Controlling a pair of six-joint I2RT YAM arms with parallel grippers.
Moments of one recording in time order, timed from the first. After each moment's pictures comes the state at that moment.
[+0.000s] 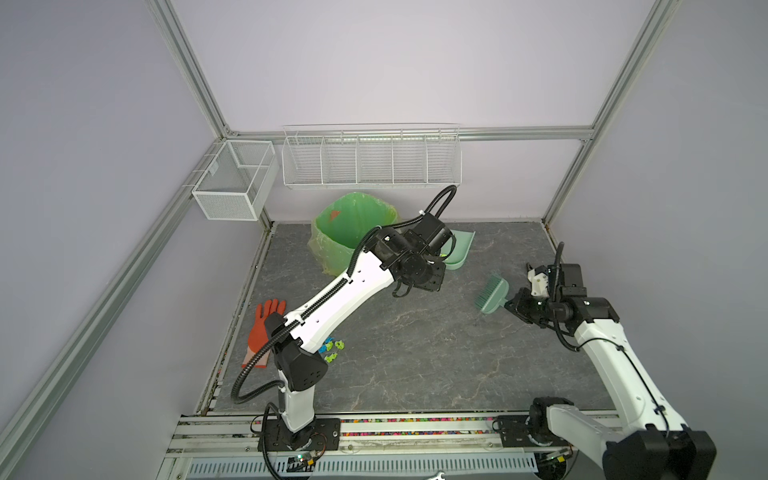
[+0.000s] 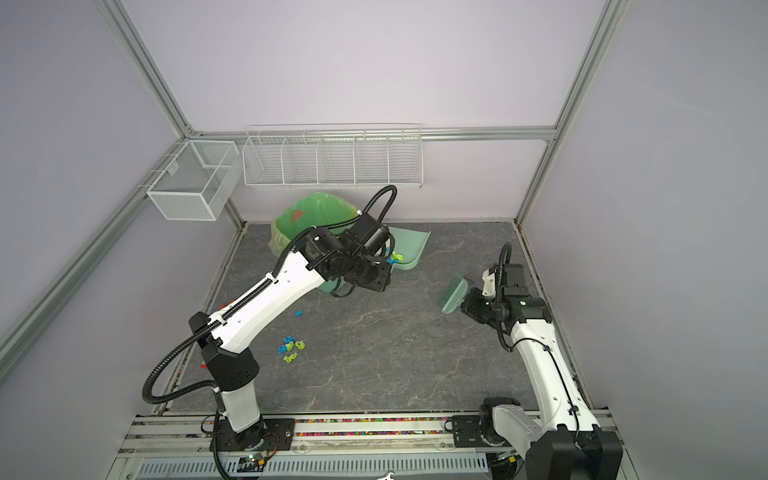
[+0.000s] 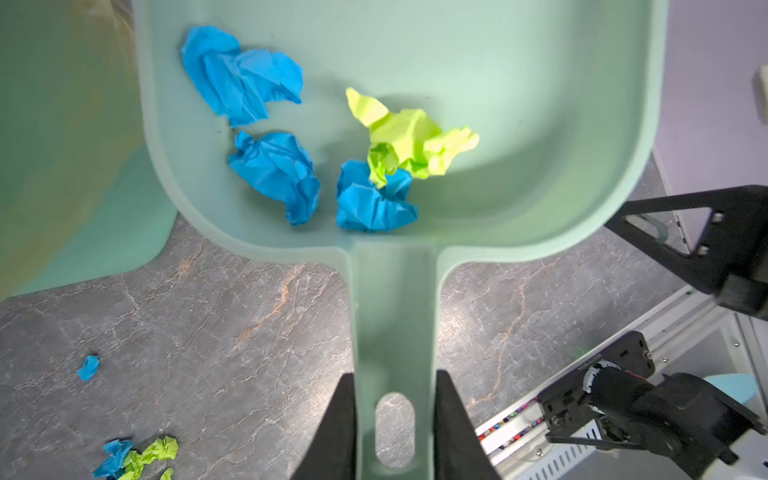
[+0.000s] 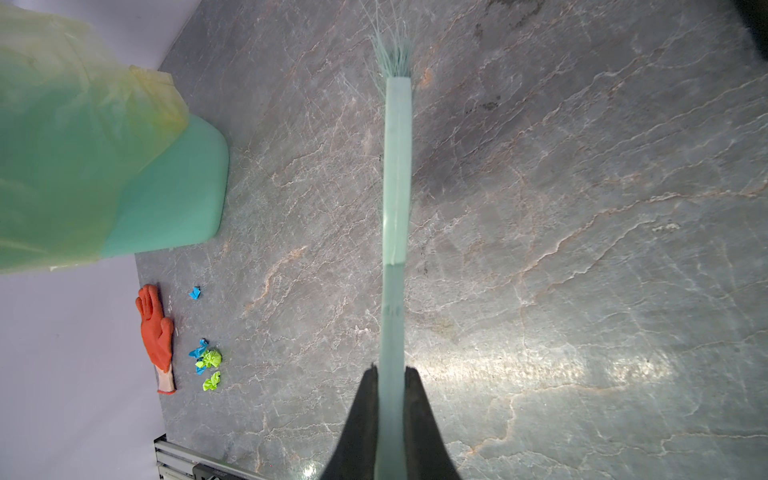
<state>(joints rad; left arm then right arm) -0.95 1.86 2.15 -1.29 -0.03 -0.48 0.01 1.07 0.92 -0.86 -0.36 0.50</state>
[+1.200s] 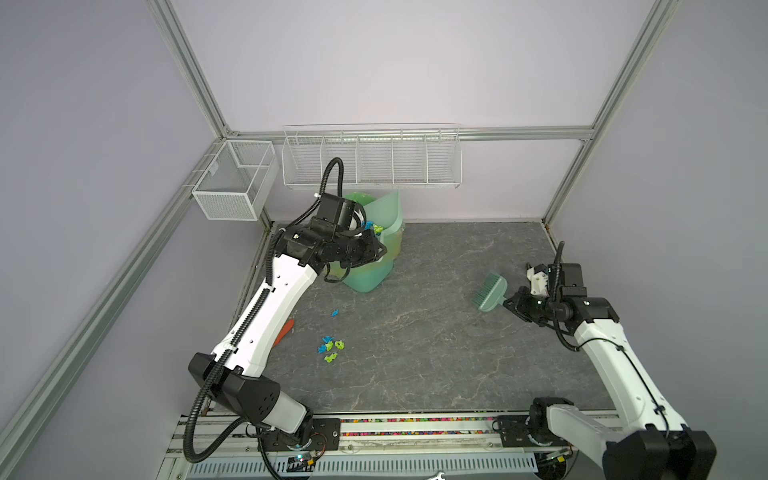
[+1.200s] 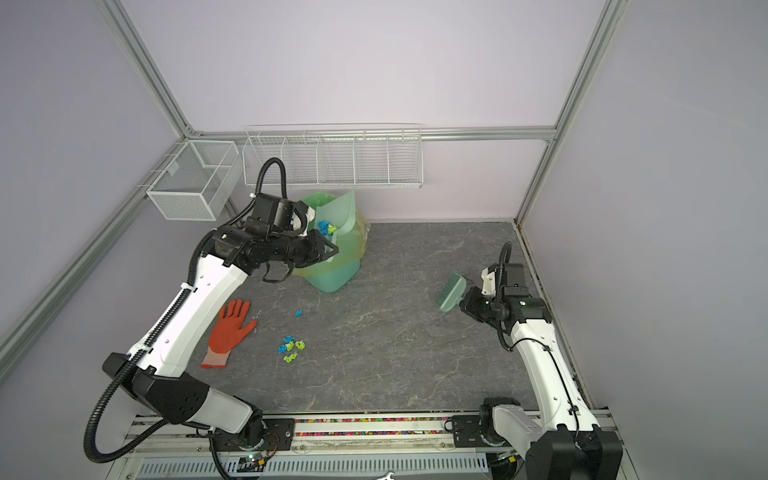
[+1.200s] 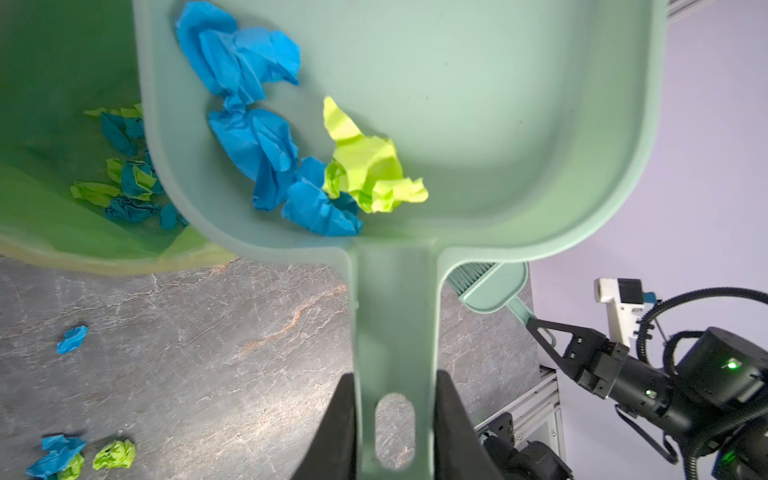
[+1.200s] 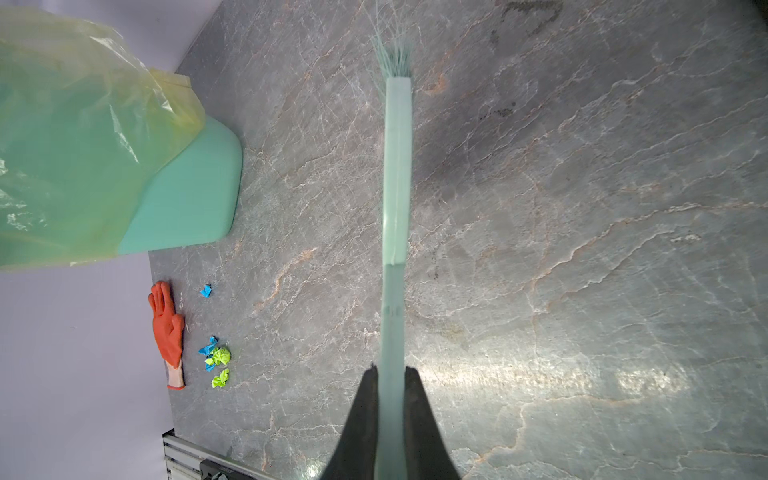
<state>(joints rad) -0.47 1.50 1.73 -0.99 0.32 -0.62 0.01 1.07 0.92 -0.84 -0.38 0.50</state>
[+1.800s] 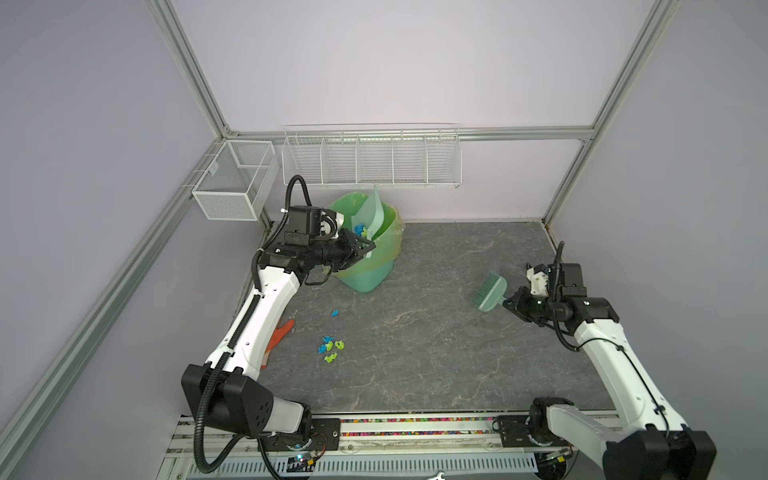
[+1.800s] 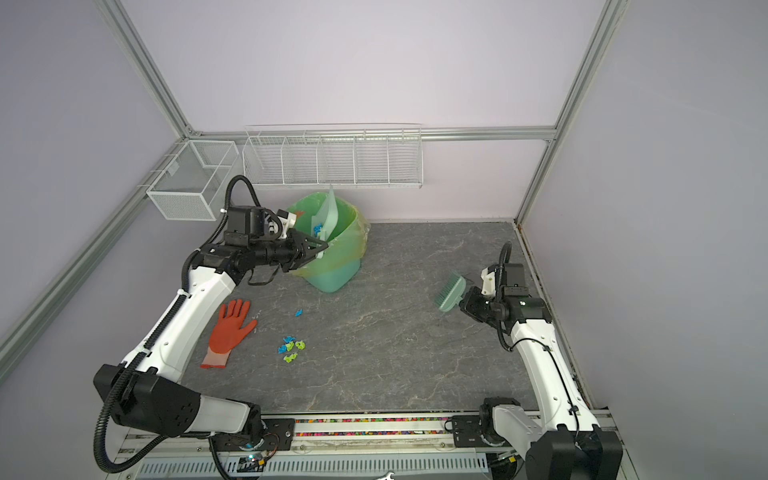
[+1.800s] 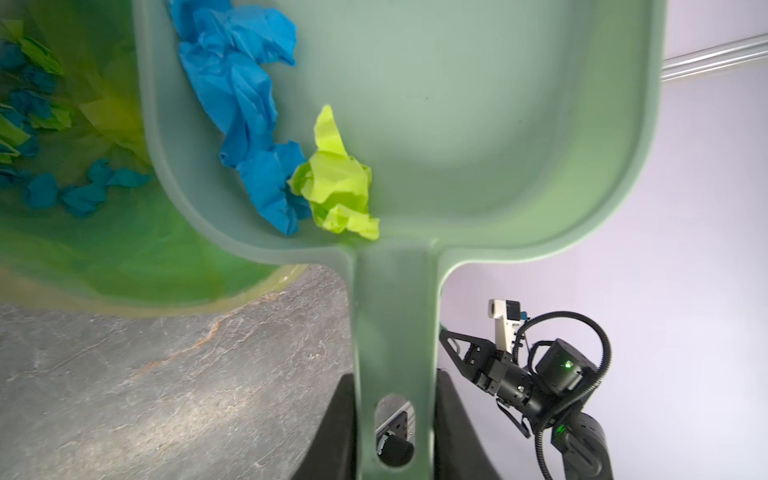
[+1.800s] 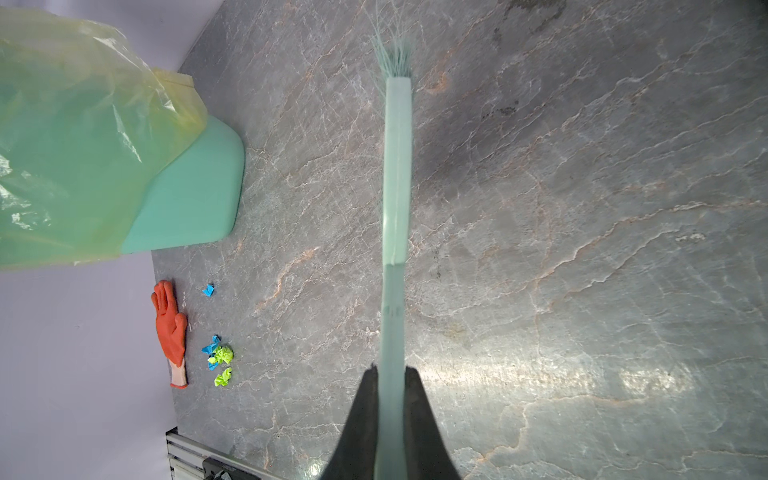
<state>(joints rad) -0.25 1.42 1.43 -0.63 0.72 -0.84 0.01 1.07 0.92 -0.84 -0.39 0.50</state>
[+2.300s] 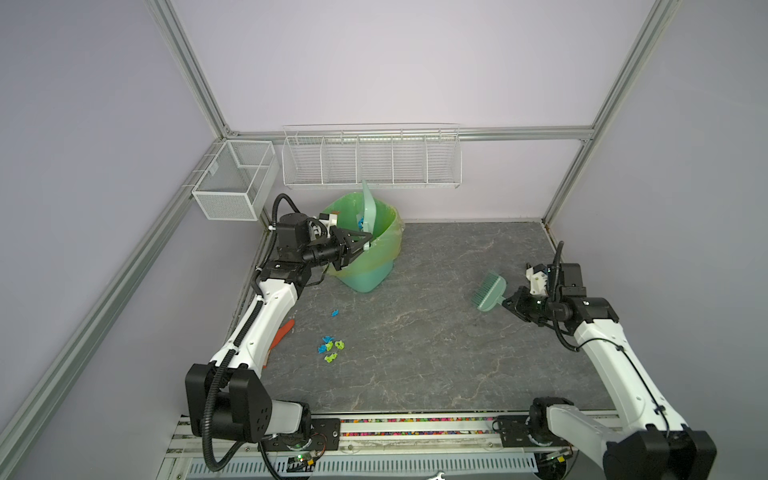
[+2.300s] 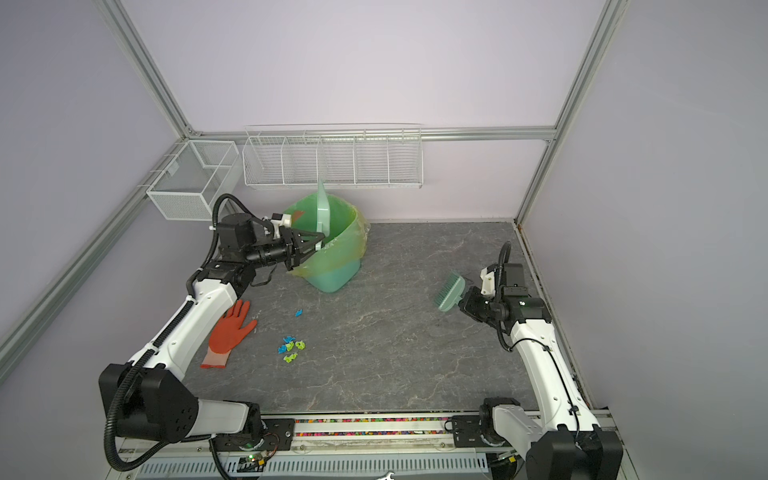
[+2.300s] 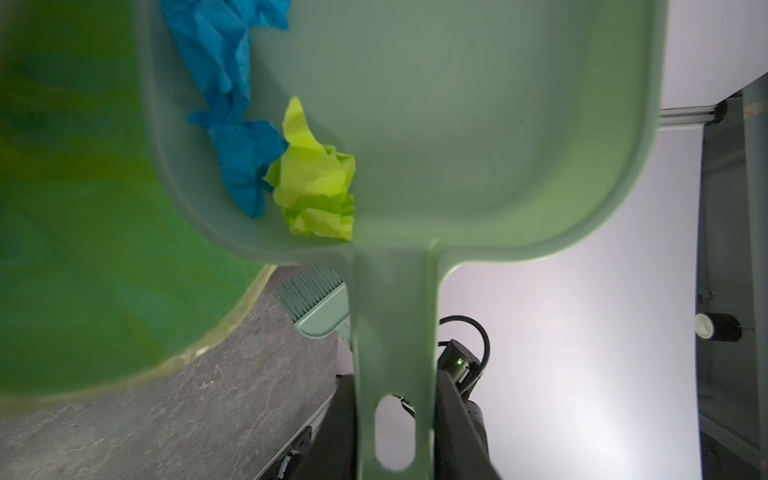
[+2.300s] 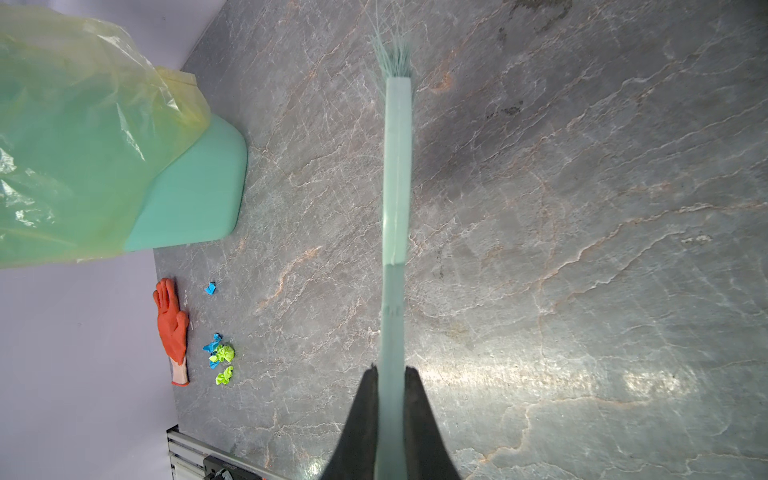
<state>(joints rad) -0.17 1.38 1.17 -0.07 0.93 -1.25 0.02 1.07 0.92 -0.83 -0.39 0.51</state>
